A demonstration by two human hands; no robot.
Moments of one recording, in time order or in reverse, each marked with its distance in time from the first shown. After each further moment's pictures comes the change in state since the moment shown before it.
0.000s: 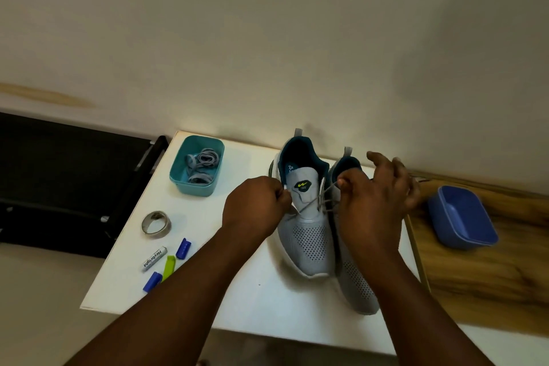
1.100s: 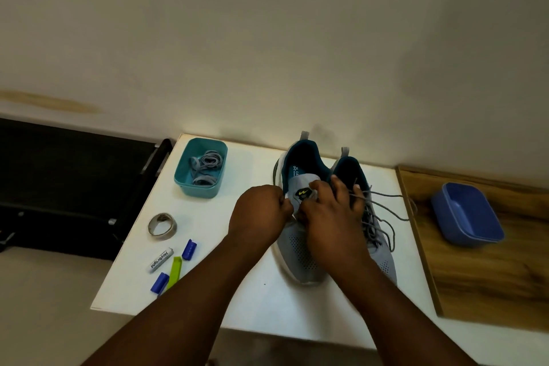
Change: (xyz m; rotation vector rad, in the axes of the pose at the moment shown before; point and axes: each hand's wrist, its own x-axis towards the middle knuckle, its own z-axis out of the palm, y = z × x) left_hand -0.005 0.001 0.007 0.013 -0.038 -0.019; right_hand -0.028 -0.032 0.029 -0.144 -0.455 -0.272
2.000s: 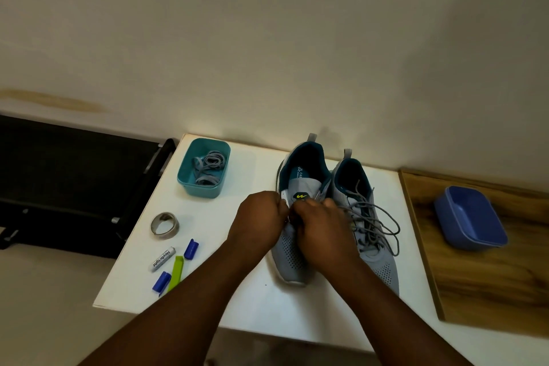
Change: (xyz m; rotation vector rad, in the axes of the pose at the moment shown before) left_hand -0.002 -0.010 0.010 -0.018 -0.038 -0.011; right_hand 0.000 -0.011 0.007 0.204 0.002 -0.050
